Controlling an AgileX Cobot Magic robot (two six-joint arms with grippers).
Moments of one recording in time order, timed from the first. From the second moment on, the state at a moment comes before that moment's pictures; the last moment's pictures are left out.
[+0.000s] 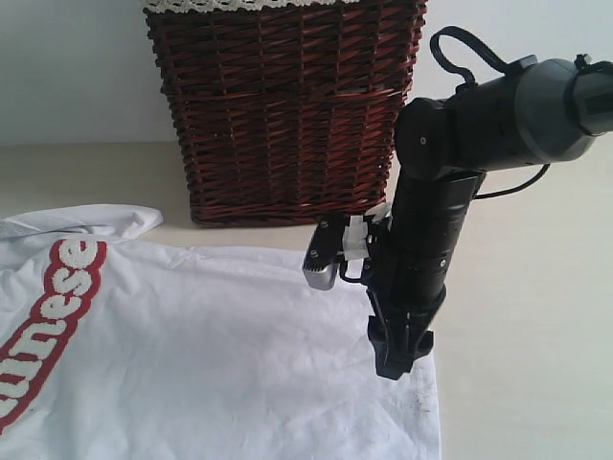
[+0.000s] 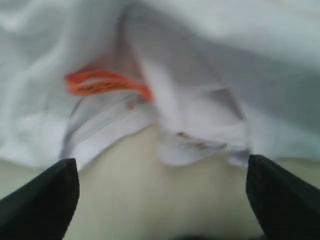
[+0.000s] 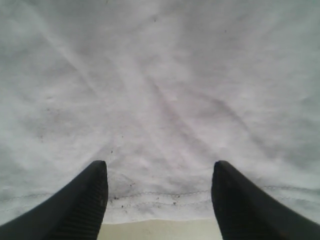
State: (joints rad) left arm 0.14 1.76 -0.95 0.35 0.69 1.44; right arm 0.53 1.96 -1.22 0.19 0.98 -0.86
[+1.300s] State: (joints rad) left arm 0.30 1.91 -1.11 -0.12 0.88 1.83; right arm 0.53 1.96 -1.22 0.18 0.97 -0.85
